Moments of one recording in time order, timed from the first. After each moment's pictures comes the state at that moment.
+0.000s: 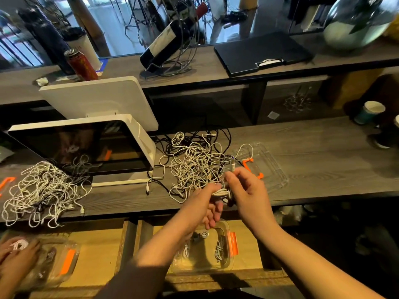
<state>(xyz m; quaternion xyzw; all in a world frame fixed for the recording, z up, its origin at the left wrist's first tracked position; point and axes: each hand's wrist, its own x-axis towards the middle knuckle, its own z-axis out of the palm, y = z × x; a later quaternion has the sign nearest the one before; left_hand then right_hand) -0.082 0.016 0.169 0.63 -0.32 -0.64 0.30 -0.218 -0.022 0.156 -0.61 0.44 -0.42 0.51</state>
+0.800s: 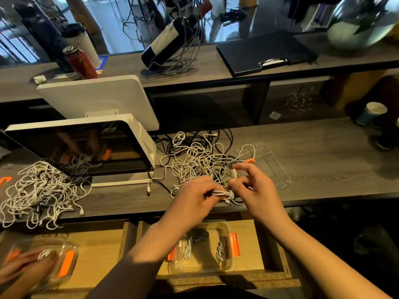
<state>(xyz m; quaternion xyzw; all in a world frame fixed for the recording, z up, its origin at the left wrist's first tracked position) -0.049 0.008 0.162 0.61 -0.68 -0.27 0.29 -0.227 -0.042 0.154 -0.65 0.45 -0.34 0.50</state>
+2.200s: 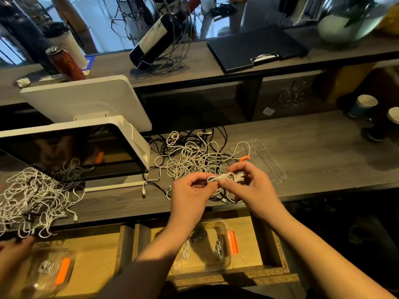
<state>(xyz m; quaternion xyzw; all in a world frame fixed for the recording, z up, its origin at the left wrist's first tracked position) -0.075 -0.001 0.173 0.65 -0.40 -0.40 0.50 -0.229 -0.056 0.151 -0.61 0.46 -0.35 0.54</state>
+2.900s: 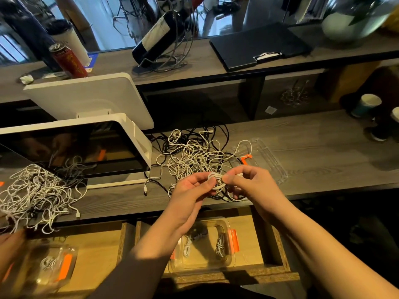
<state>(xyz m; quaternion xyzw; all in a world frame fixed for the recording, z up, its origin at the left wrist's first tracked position) -0.061 0.001 0.166 0.50 -0.17 -0.65 0.55 -0.225 -0.055 0.168 -0.48 0.45 -0.31 0.68</state>
